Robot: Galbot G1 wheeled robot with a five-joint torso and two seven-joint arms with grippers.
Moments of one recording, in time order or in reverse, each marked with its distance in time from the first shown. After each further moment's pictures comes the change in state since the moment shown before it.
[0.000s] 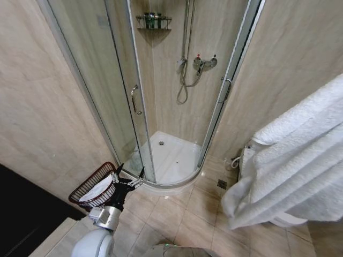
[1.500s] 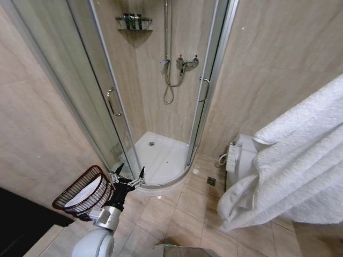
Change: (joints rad) left arm 0.000 0.000 0.000 0.000 0.000 0.000 0.000; right arm -0.003 -0.004 0.014 0.000 -0.004 -0.009 0.007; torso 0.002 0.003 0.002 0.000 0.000
